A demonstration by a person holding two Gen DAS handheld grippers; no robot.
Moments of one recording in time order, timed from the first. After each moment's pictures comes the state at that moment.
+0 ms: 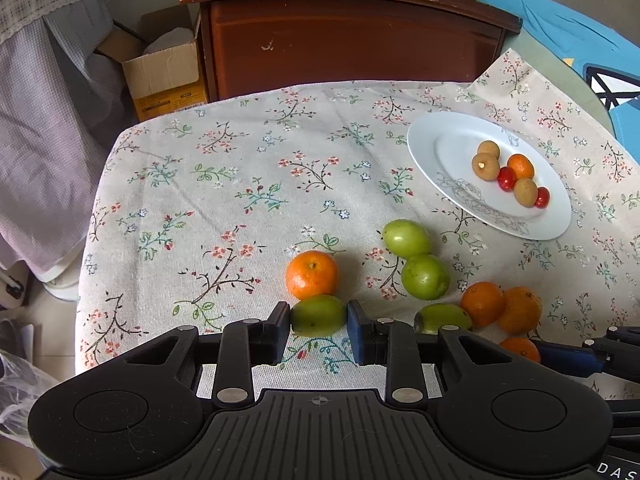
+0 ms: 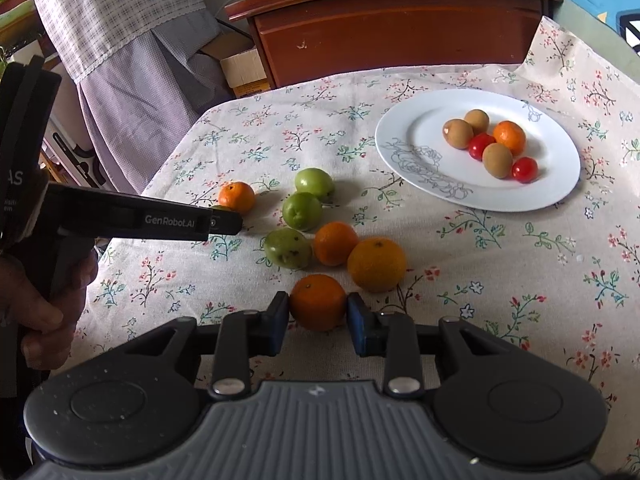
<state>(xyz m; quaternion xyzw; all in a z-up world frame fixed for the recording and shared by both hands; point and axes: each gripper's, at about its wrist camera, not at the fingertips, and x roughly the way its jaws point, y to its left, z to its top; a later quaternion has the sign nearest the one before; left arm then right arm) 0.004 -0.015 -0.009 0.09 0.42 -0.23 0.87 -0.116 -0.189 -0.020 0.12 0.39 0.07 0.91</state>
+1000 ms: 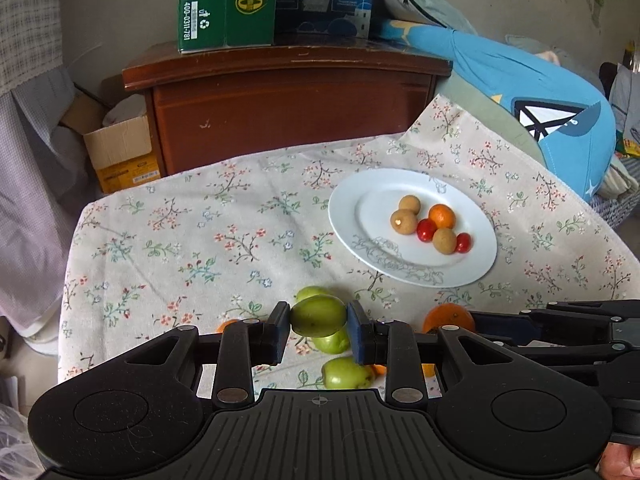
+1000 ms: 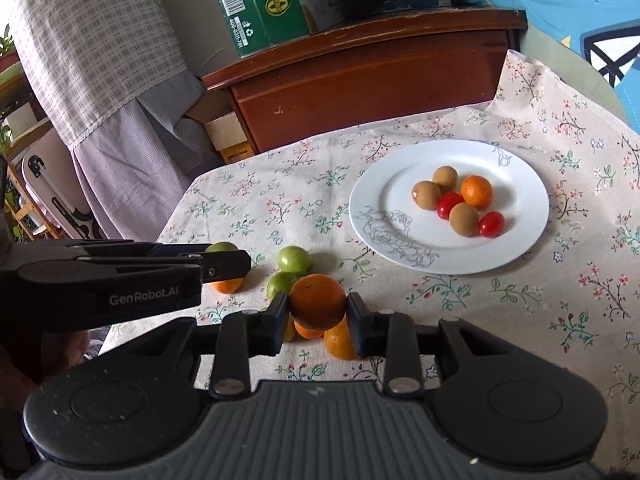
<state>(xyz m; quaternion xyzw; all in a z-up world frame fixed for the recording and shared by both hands) -0.024 -0.048 0.036 0.08 0.36 -0.29 0.88 -0.111 -0.220 0.013 0.16 0.33 0.05 0.93</state>
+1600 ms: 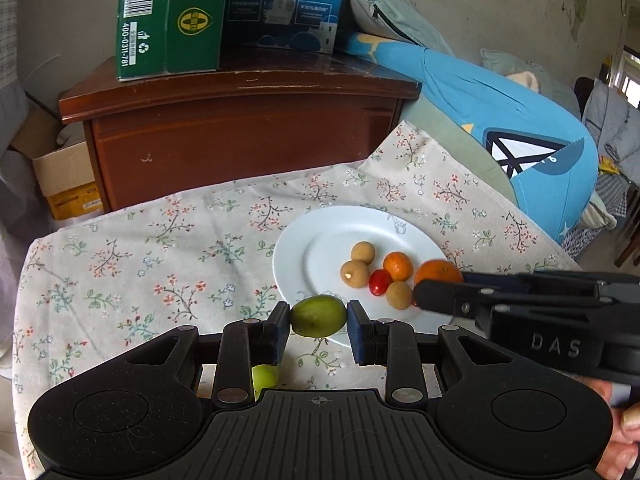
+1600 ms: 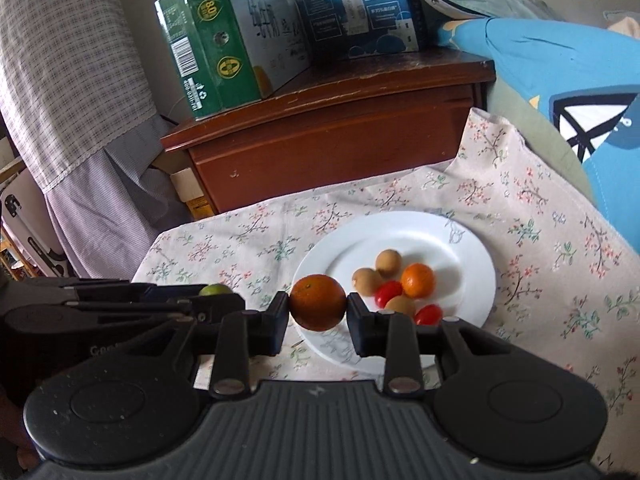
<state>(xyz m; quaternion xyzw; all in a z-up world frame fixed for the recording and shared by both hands) 0.006 -0.096 0.052 0.06 0.35 -0.34 0.87 -0.078 -0.278 0.048 0.15 0.30 0.01 0.94</state>
